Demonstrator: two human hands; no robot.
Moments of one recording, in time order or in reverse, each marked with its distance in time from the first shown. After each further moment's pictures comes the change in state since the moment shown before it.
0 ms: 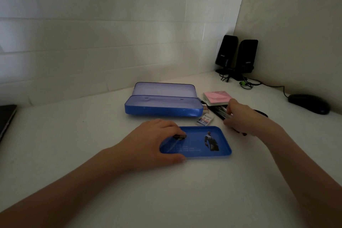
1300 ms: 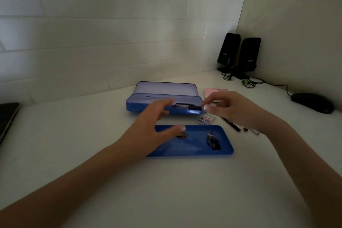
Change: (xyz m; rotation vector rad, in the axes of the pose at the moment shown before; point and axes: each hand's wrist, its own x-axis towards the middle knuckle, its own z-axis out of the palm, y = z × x) left_hand 0.001 0.003 -0.004 -0.488 0.299 -0.211; right_hand -0.021 -0.019 -0.014 0.381 -0.007 -0.542
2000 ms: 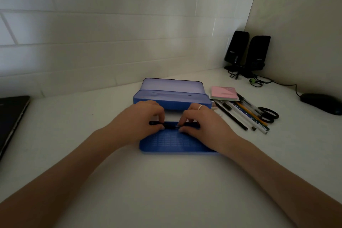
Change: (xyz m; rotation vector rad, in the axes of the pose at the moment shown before) left_hand 0.012 -0.018 -0.034 0.554 -0.147 0.010; right_hand 0.006 -0.010 0.080 -0.238 0.082 -0.278
